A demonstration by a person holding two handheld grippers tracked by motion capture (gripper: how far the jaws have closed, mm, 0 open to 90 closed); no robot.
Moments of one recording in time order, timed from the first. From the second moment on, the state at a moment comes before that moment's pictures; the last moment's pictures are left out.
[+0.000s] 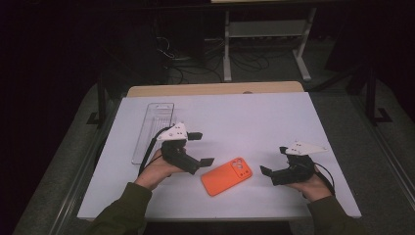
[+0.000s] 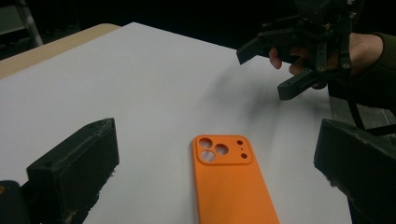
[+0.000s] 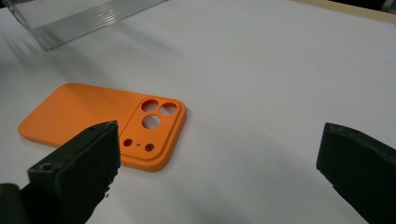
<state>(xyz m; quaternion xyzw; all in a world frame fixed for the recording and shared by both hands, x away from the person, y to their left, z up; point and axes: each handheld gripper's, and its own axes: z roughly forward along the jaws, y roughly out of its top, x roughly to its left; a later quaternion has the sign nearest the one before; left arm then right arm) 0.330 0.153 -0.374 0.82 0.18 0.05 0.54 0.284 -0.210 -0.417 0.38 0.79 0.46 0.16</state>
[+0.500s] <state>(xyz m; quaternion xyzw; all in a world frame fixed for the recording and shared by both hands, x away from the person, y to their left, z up) 0.328 0.141 -0.377 0.82 0.19 0.05 0.55 0.285 -0.208 -0.417 0.38 0.79 0.46 0.16</state>
